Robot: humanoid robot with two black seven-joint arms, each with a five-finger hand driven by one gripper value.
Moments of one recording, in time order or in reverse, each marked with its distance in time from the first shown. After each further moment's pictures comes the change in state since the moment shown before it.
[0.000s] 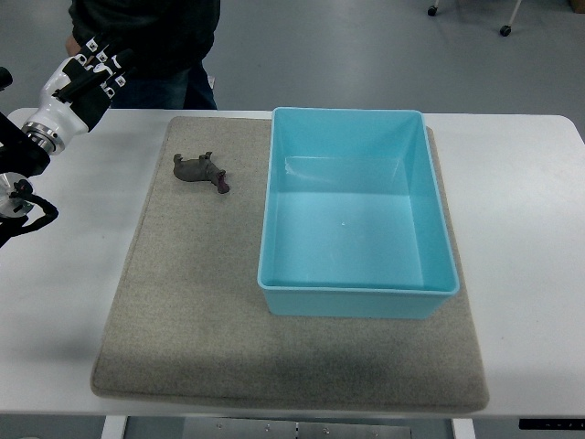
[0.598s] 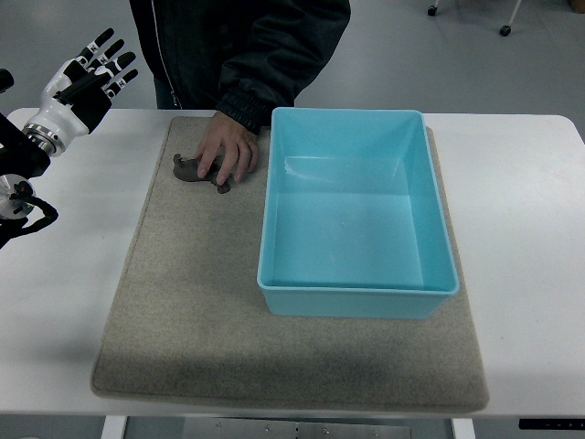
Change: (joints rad) left arm 0.004 0.004 0.002 -0.001 0.012 0.000 0.000; right arm 0.000 0.000 0.000 0.000 0.000 0.000 0.000
